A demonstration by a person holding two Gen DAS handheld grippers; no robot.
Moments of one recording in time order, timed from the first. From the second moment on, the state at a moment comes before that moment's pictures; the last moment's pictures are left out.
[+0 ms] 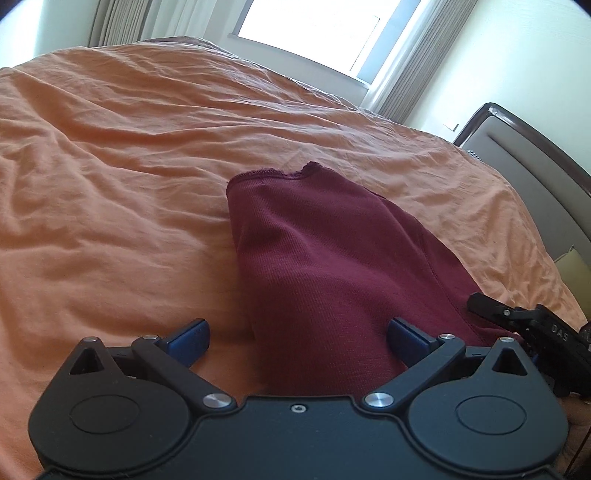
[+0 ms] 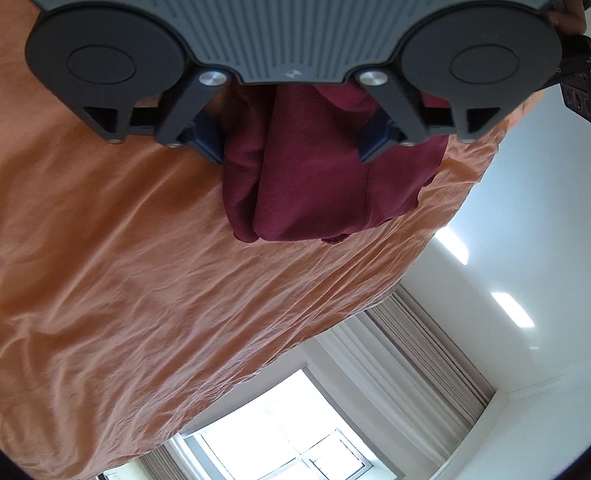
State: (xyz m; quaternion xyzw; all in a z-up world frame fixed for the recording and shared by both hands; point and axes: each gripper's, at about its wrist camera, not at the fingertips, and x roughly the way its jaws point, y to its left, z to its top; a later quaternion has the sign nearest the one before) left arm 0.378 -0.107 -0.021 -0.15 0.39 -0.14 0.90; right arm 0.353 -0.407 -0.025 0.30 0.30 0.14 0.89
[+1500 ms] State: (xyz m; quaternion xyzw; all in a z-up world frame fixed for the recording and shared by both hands) left arm 0.345 0.000 0.023 -0.17 0.33 -0.02 0.93; right arm 0.340 -0.257 0.024 0.17 0.22 0.20 0.94
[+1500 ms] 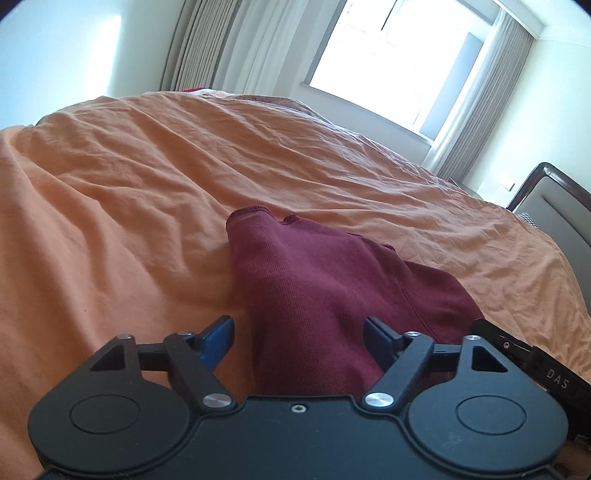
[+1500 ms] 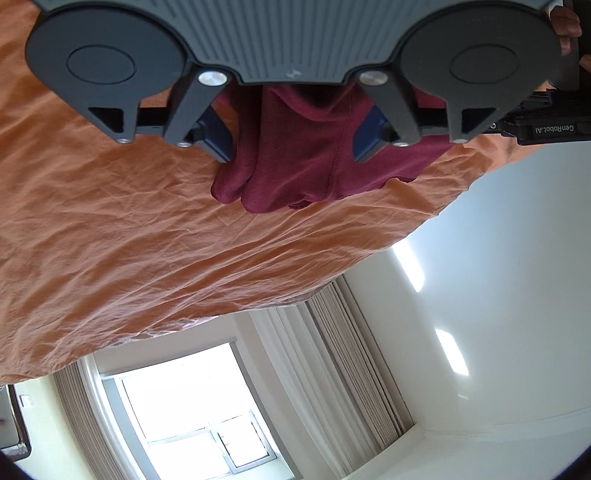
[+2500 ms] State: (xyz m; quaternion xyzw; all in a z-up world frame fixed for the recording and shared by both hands) left arm 0.073 -0.014 0.017 -0.06 0.19 0.06 0.98; right arm 0.071 -0.228 0.045 0.04 0.09 0.19 0.98
